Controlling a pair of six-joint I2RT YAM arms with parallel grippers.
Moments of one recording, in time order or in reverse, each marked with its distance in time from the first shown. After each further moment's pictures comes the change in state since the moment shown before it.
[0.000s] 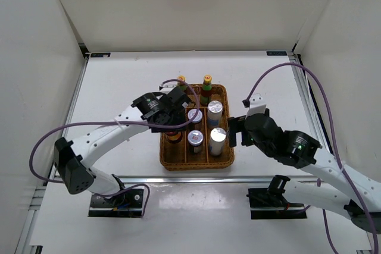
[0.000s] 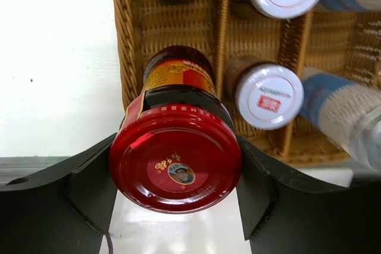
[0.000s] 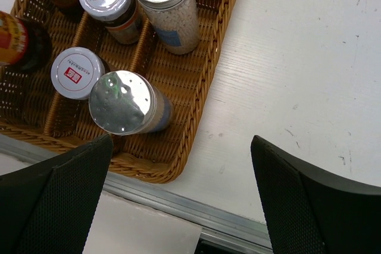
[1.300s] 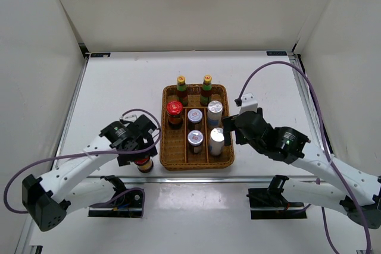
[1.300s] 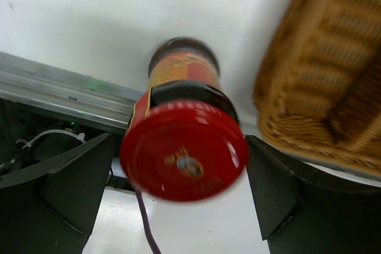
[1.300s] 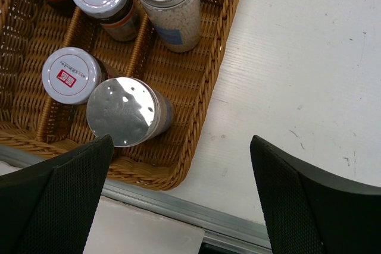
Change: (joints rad) left arm 0.136 -0.431 -0.499 -0.114 0.055 -0.187; right arm 0.000 0.087 0.000 0.029 0.003 0.008
